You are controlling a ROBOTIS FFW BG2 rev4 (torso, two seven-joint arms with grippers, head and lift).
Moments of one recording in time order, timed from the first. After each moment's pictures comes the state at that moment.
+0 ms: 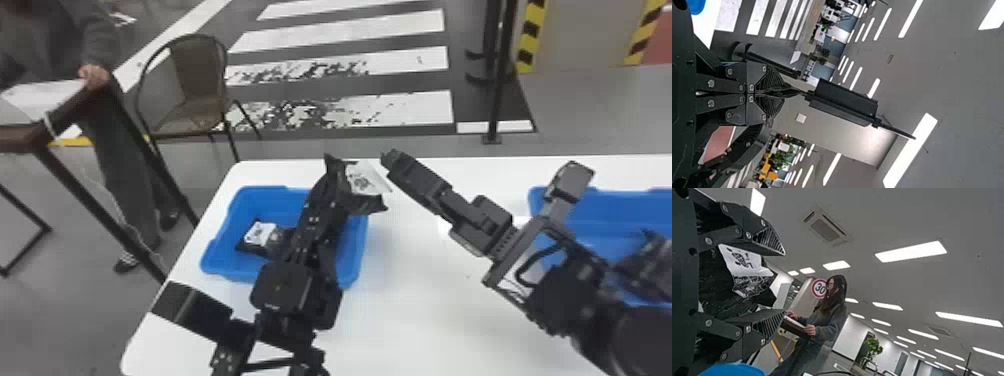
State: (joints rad) left arm 0.59 0.16 -0.19 -2.22 0.39 -0.26 -0.02; right arm -0.15 -0.23 0.46 -1.60 -1.38 0.37 0.53
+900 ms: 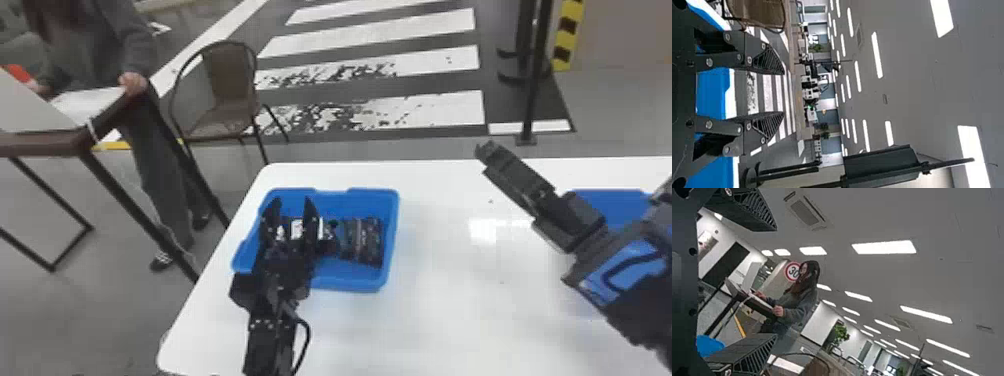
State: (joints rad) left arm 0.26 0.06 0.13 -1.54 -0.05 -0.55 0.07; right arm -0.10 -0.23 0.35 -1.60 -1.29 0.26 0.54
